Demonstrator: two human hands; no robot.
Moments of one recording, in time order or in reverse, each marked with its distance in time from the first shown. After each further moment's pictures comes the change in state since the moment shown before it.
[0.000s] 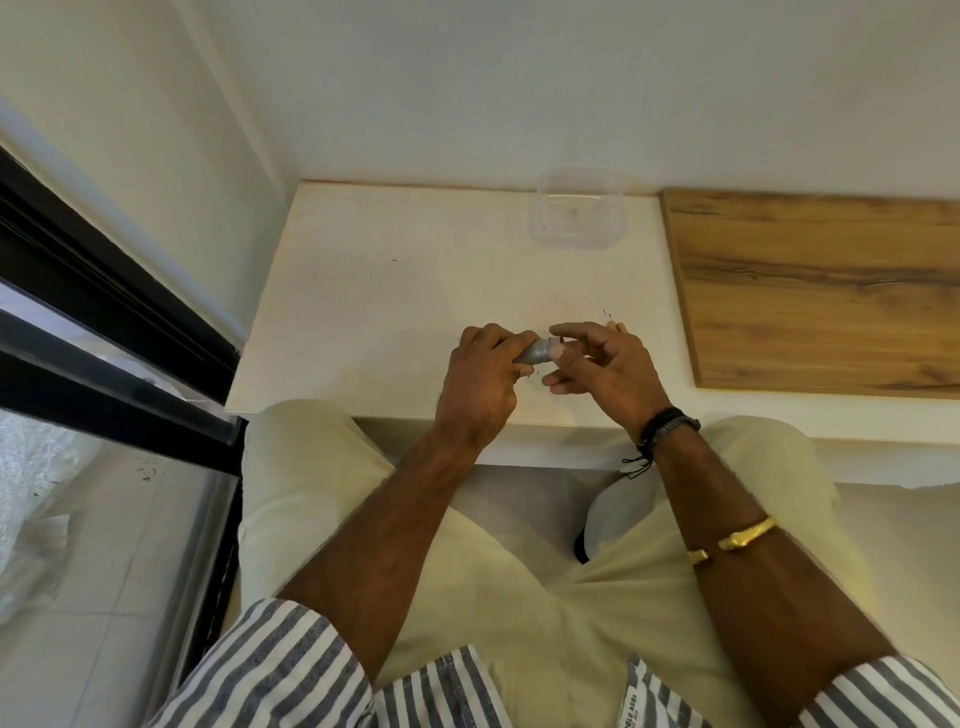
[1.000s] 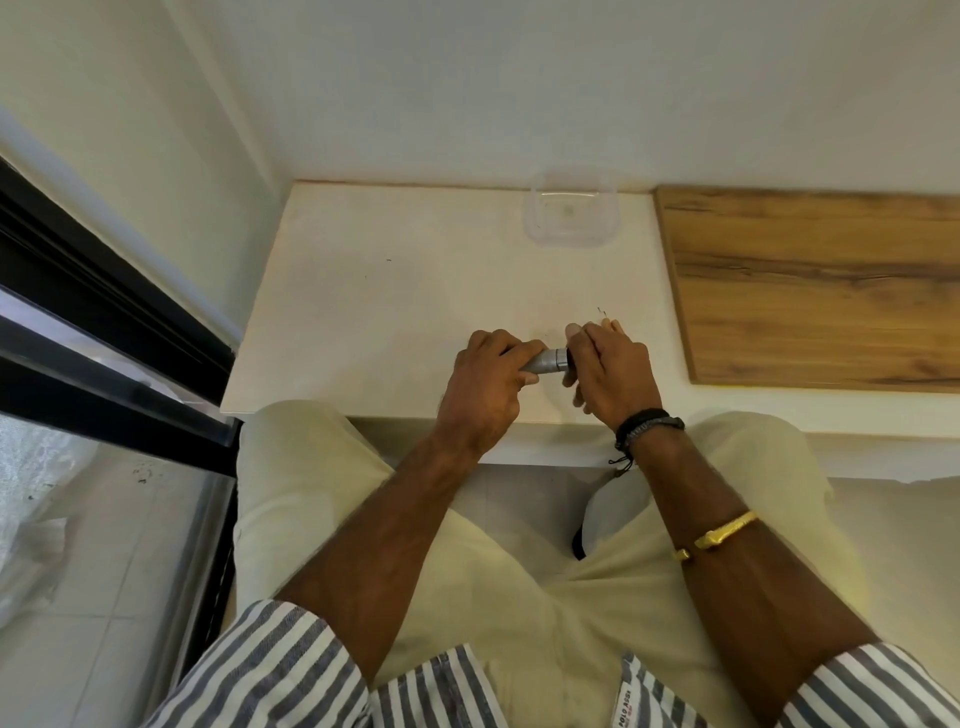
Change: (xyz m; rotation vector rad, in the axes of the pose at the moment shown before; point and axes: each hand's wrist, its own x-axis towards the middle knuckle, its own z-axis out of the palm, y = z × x) left_hand -0.002 0.002 0.007 0.048 -0.074 0.064; right_hand -0.001 -0.003 0.009 -0.425 0.216 -0.019
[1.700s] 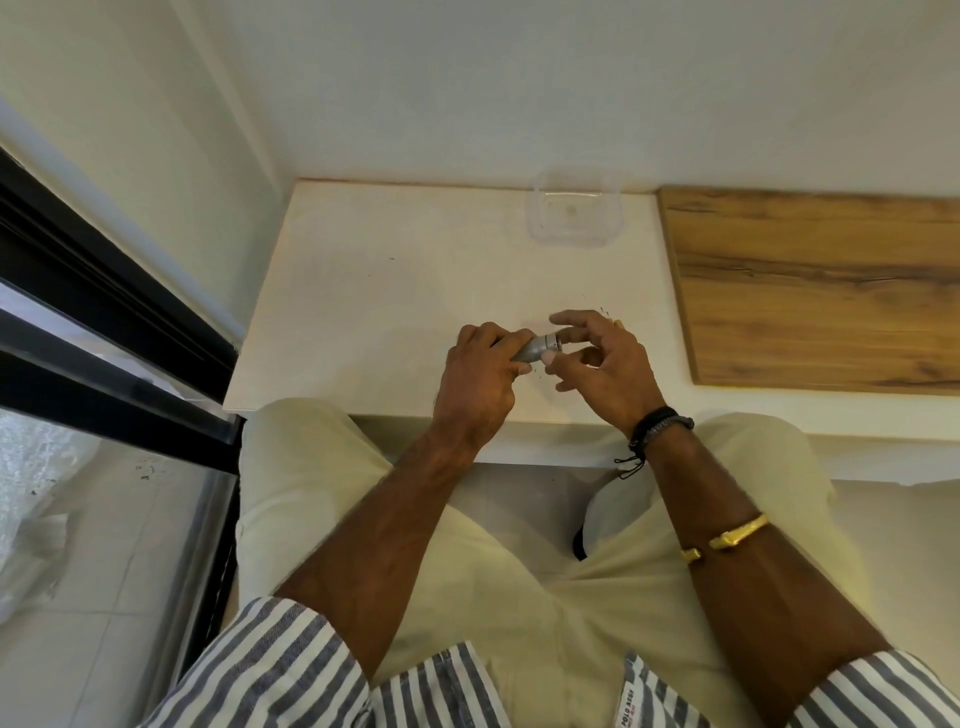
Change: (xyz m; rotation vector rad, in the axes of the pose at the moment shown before) left_hand 0.001 -0.005 -0.003 -0.013 0.053 -0.089; right_hand 0.000 0.003 -0.003 0.240 -0.146 -0.053
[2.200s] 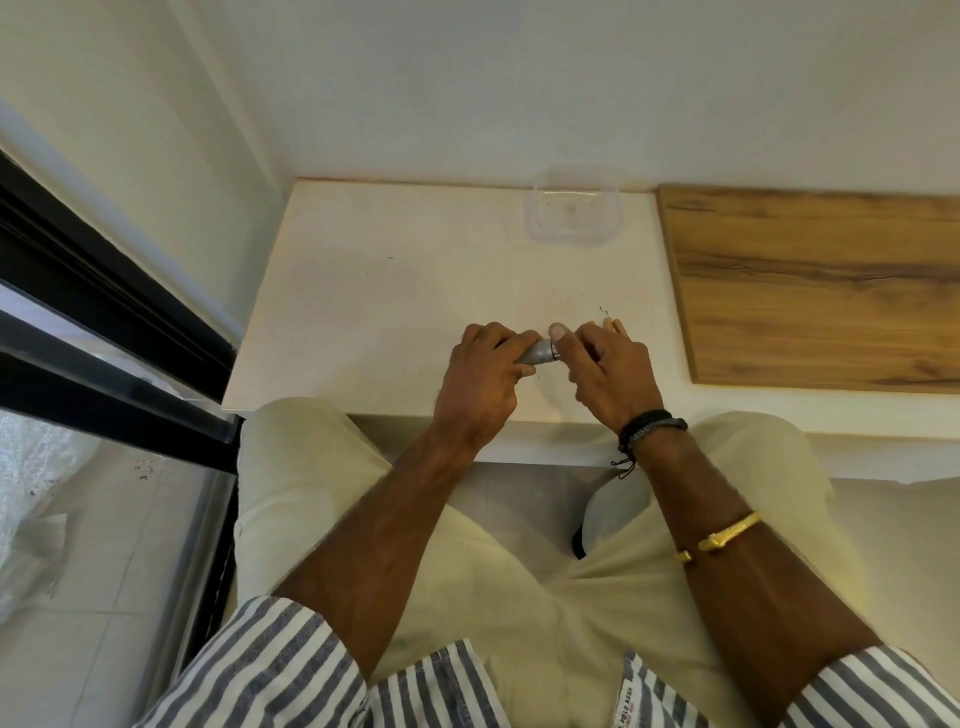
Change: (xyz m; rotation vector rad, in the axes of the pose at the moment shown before) left_hand -0.001 0.004 -0.001 -0.006 -0.002 0.052; right_hand 0.000 0.001 0.003 -0.278 0.110 0.022
